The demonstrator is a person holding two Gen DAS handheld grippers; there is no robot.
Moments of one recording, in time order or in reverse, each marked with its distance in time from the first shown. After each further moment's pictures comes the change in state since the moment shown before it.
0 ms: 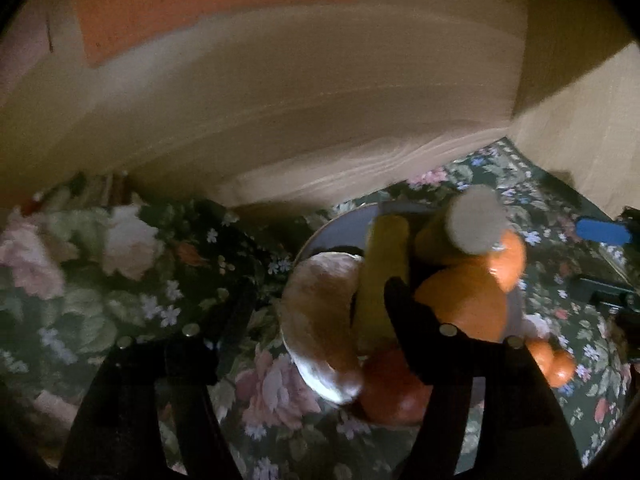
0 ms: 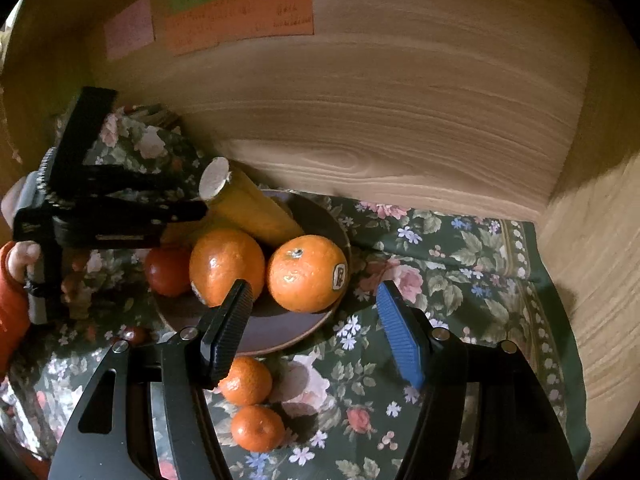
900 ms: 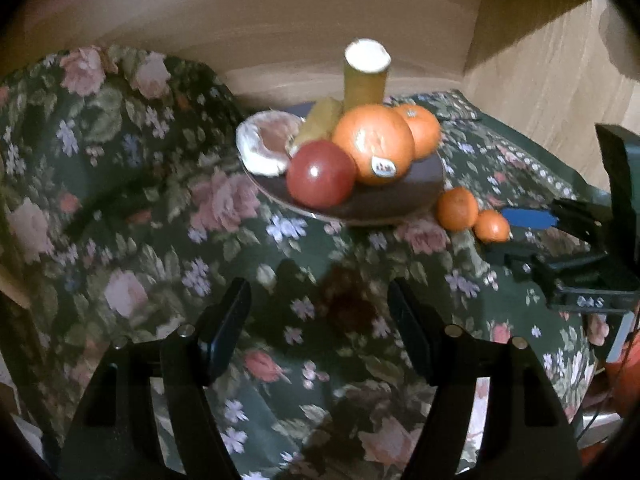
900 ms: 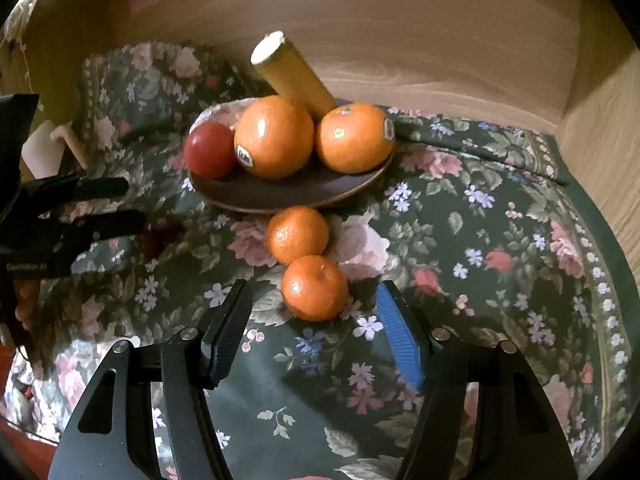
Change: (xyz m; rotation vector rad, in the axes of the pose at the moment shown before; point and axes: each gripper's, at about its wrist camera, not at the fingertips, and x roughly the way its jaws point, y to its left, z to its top) left arm -0.055 -0.035 -0.118 -0.085 0.088 -0.098; right arm 0.000 0.023 -0.074 0.045 0.137 0.074
